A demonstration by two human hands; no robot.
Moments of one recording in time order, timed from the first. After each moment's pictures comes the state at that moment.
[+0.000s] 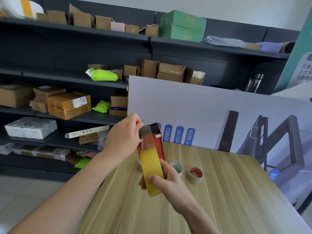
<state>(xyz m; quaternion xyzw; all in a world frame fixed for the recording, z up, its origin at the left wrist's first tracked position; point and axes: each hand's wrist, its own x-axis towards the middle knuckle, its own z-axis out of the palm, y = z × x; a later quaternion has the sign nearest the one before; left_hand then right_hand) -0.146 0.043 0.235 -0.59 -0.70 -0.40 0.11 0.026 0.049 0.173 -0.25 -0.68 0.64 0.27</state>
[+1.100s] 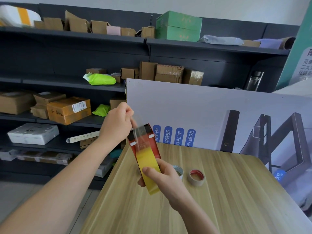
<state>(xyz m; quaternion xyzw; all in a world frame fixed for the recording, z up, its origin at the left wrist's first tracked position) -0.159 0.078 0.260 -0.55 -0.70 -0.45 0.05 0.023 0.071 0.180 -0.31 -0.65 0.64 0.28</state>
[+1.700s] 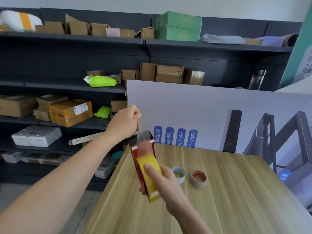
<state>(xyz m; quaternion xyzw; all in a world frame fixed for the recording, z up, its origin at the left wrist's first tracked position) -0.160 0.107 0.264 -0.59 -0.72 -0.36 -0.01 0.021 0.072 0.173 -0.31 -0.61 0.66 0.30</state>
